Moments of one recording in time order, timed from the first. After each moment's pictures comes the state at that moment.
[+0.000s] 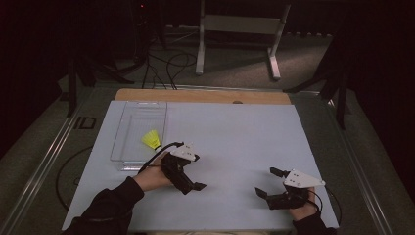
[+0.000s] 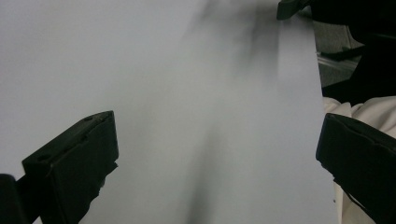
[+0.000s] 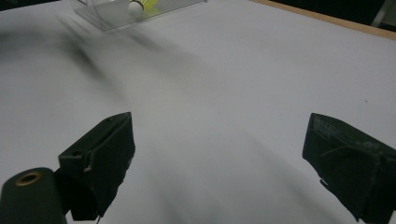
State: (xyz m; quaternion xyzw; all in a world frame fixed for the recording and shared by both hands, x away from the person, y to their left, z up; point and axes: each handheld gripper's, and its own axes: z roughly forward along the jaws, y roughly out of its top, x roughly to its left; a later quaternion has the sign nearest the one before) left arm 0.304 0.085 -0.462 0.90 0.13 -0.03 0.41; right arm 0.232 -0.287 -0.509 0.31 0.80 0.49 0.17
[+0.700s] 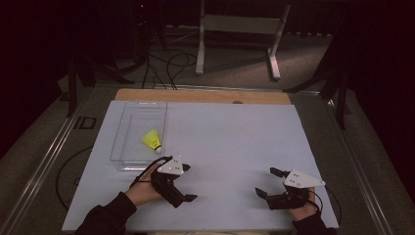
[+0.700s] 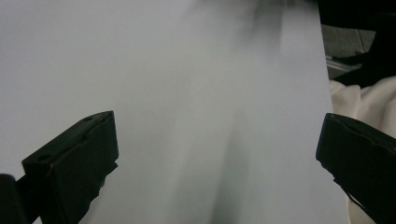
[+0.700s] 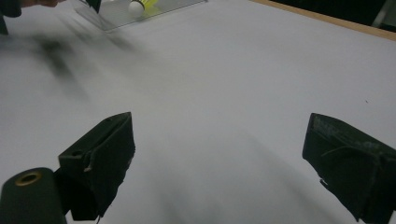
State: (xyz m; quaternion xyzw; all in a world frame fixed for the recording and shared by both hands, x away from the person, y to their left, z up) left arm 0.274 0.113 -0.490 0.89 0.14 0.00 0.43; right arm 0.232 -0.287 -0.509 0.31 0.80 0.49 0.17
